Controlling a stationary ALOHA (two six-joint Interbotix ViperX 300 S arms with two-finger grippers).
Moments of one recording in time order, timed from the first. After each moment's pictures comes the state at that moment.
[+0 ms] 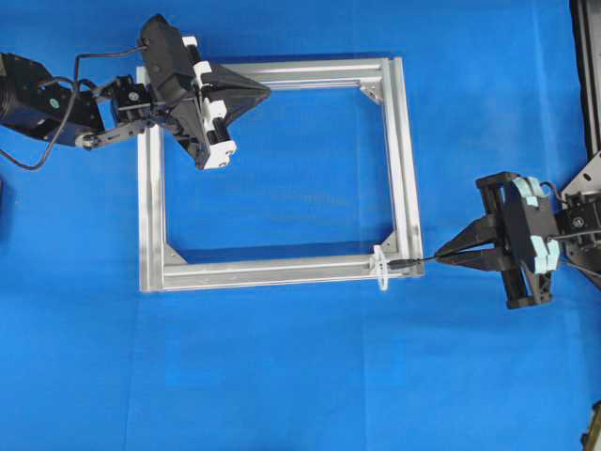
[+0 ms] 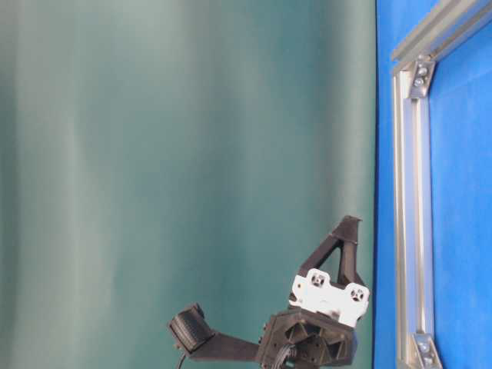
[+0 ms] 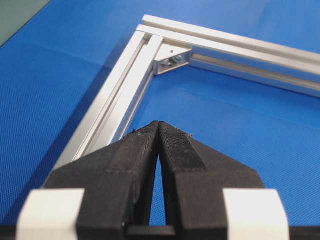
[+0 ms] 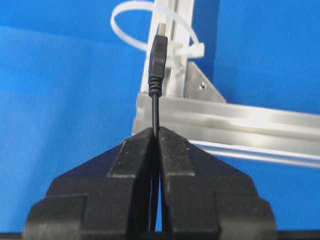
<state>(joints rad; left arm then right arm) 0.29 0.14 0.86 -0.09 -0.74 0.01 0.19 -0.47 1.30 0.07 -0.25 0.10</state>
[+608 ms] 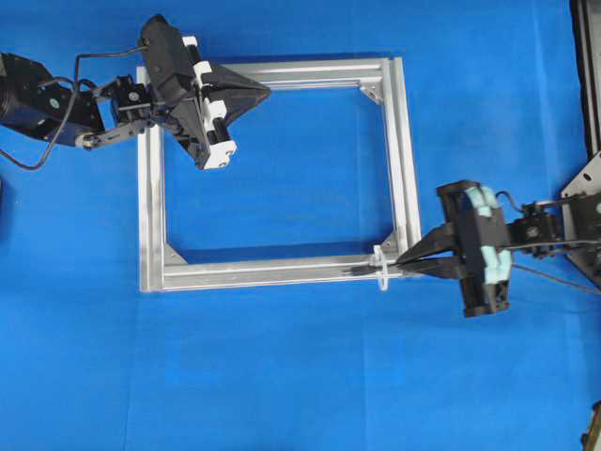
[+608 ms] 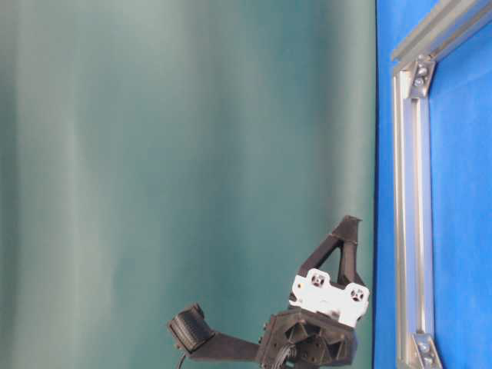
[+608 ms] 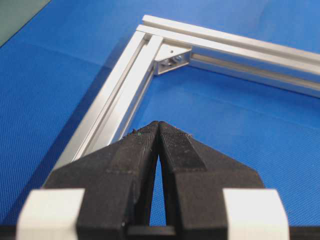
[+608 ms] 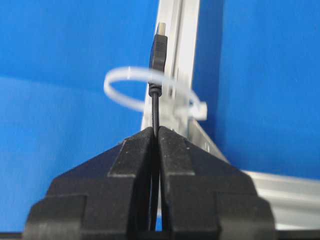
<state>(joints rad) 0.29 0.14 0.85 -0.09 -0.74 0.01 0.19 -0.22 1.16 0.07 -0.35 0.10</state>
